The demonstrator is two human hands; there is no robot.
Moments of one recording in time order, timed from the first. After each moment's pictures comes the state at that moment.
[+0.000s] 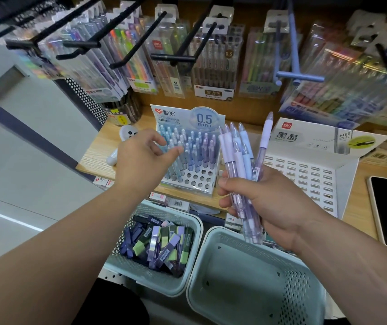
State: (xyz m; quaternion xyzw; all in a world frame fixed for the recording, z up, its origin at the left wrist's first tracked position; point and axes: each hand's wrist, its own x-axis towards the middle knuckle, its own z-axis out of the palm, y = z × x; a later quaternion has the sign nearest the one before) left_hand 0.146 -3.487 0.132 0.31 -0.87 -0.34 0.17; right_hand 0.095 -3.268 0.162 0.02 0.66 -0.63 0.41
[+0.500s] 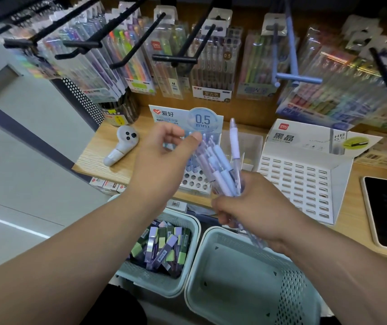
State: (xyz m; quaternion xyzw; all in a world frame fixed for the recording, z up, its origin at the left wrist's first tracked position) left_hand 0.148 -3.438 0.163 0.30 -0.72 -0.60 0.17; right_hand 0.107 -3.273 0.160 -0.10 0.77 -0.51 0.37
